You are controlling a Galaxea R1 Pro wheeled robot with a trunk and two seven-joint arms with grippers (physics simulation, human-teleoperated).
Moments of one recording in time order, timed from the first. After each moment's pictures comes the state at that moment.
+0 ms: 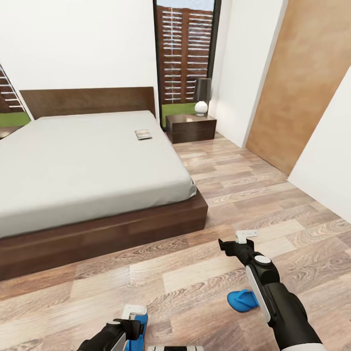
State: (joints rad) left arm -0.51 -0.08 -0.16 -0.26 0.09 0.18 0.07; right arm -0.42 -0.02 0.04 -1.33 0.01 0.54 0.01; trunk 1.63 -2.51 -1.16
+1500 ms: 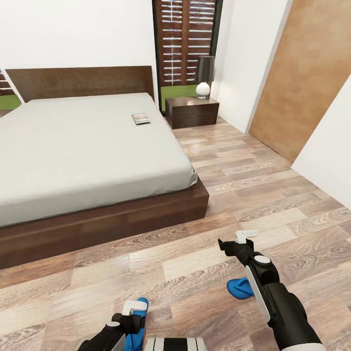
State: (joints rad) left arm -0.51 -0.08 -0.17 -0.25 0.08 0.06 0.07; right arm -0.42 -0.02 0.04 -1.33 0.01 0.54 0.01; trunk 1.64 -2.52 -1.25
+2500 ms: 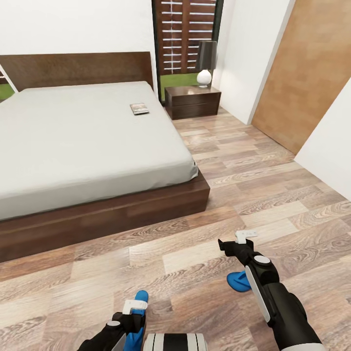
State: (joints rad) left arm -0.51 -0.08 -0.17 -0.26 0.08 0.05 0.07; right arm -0.42 -0.02 0.04 -1.33 0.01 0.54 0.01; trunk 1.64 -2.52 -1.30
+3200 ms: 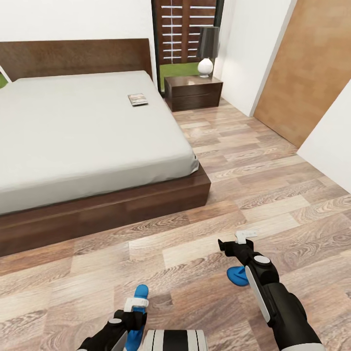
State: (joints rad) left arm -0.51 -0.08 -0.17 -0.27 0.08 0.06 0.07; right arm -0.42 -0.02 0.04 -1.33 0.01 0.55 0.01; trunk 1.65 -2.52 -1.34
